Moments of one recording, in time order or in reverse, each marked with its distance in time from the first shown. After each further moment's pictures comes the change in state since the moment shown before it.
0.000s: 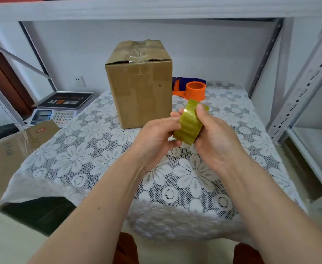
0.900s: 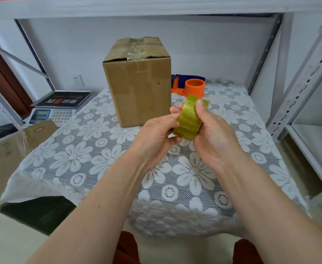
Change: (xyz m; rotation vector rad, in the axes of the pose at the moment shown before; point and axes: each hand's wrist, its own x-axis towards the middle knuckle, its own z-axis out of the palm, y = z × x) left_hand 0.003 -0.003 0.001 -0.004 0.051 -0.006; right_hand 0.000 0.002 0.003 0.019 0.005 -0.043
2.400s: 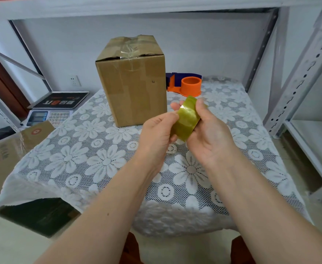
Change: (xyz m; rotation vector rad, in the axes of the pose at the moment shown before) left_hand -0.001 -0.011 0.021 0.024 0.217 0.118; right_hand 0.006 0.002 0.006 0.259 0.147 0.075
